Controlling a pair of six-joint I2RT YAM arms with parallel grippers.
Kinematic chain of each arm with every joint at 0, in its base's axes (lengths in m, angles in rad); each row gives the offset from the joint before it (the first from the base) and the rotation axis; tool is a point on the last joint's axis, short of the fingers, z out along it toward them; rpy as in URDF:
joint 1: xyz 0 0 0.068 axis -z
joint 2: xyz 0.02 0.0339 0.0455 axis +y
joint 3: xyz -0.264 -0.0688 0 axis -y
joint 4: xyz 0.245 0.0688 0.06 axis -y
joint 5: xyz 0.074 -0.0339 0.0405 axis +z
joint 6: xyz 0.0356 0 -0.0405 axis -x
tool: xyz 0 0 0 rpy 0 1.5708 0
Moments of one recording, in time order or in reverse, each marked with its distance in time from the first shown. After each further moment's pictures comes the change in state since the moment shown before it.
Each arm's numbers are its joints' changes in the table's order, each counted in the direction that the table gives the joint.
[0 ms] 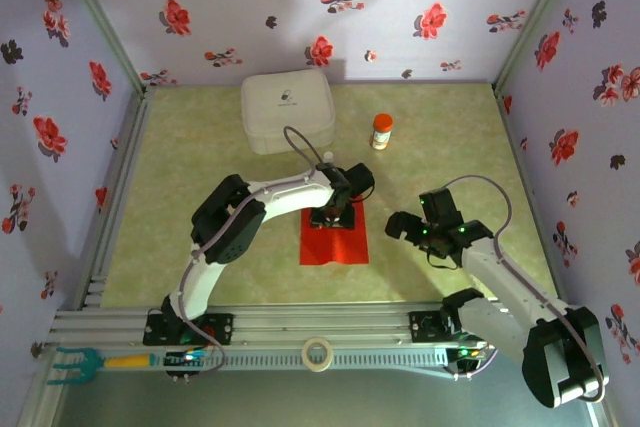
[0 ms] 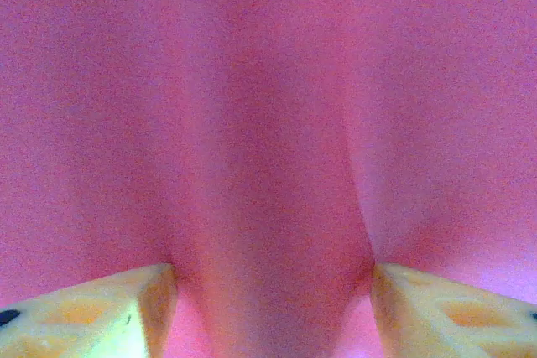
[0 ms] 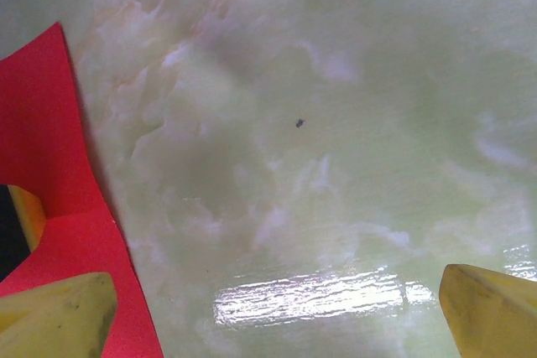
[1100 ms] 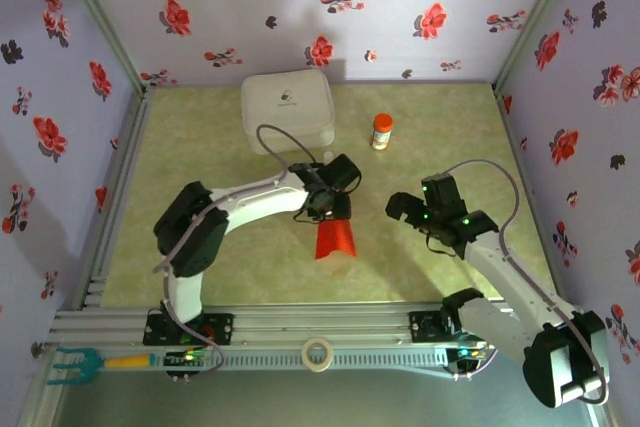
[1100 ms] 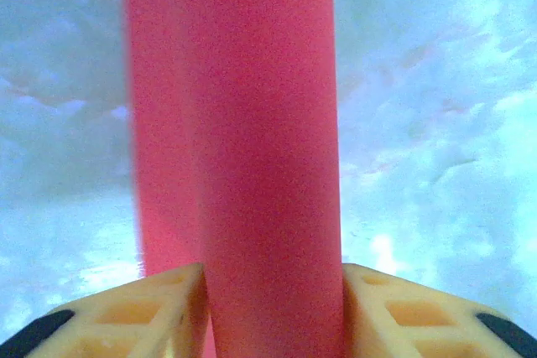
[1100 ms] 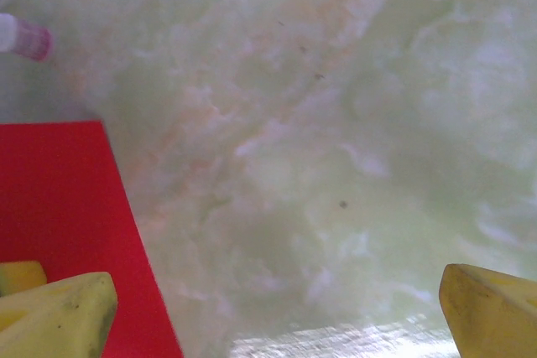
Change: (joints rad) left arm -0.040 -0.280 -0.233 0.262 -0.045 -0.005; right arm -0.013 0.010 0.117 0.052 -0.059 -0.015
